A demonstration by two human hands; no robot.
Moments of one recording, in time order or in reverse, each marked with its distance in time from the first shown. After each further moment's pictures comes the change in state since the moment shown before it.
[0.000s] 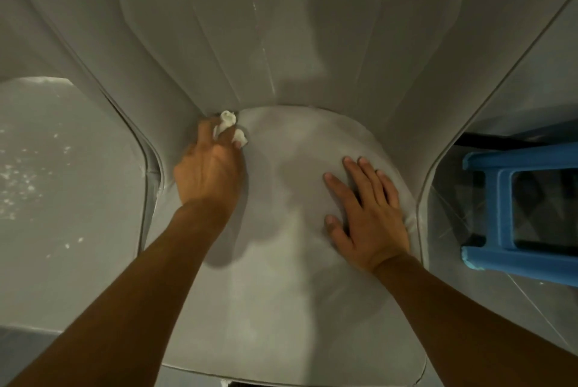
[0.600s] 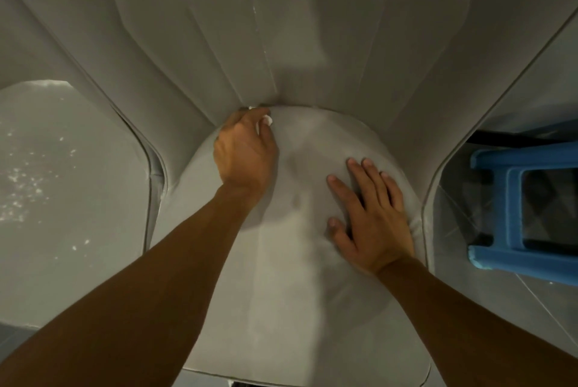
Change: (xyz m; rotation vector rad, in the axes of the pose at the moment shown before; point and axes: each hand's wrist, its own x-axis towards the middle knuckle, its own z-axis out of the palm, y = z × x) left_hand 0.029 0.040 0.027 -0.387 0.212 -0.016; right_hand 0.001 0.001 0.004 0.003 0.010 -0.005
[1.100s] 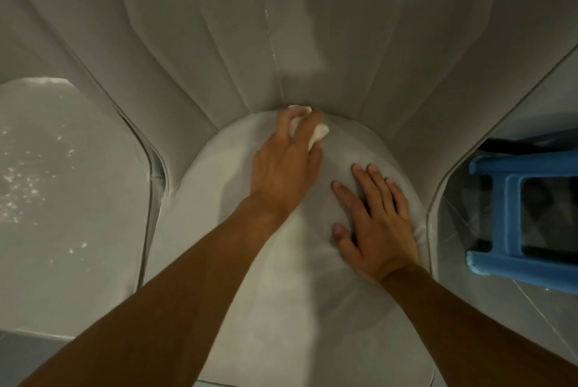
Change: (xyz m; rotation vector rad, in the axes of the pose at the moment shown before) left_hand -0.022 0.024 0.010 -0.058 -0.196 0.329; right_hand 0.000 0.000 0.001 -0.010 -0.015 0.001
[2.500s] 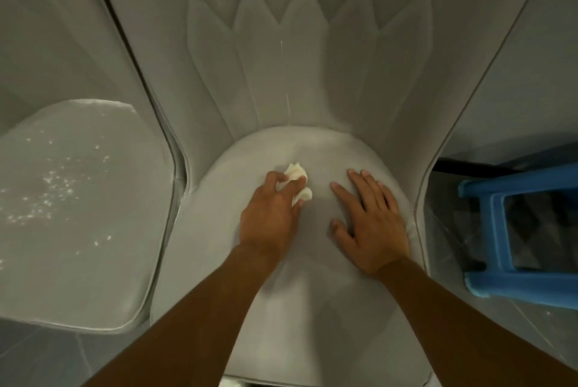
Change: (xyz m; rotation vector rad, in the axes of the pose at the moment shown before) left_hand -0.088 -0.013 -0.020 0.032 -0.171 -0.177; right_hand -0.008 -0.001 0.002 -0.035 0.007 0.020
